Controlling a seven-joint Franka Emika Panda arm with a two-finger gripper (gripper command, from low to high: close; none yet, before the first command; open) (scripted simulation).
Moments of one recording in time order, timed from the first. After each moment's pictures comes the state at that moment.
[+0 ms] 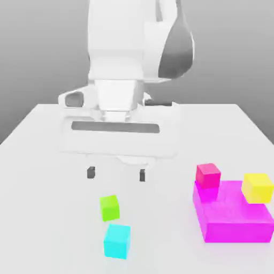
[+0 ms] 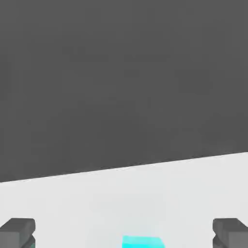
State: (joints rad) arm -0.05 -0.05 -0.04 -2.57 0.00 2.68 0.84
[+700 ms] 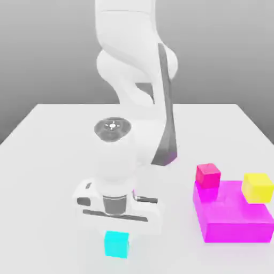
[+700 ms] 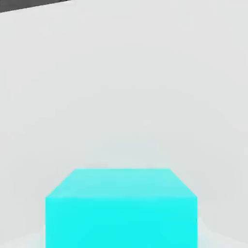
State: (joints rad) arm -0.08 0.26 -0.02 -2.61 0.02 2.87 0.84
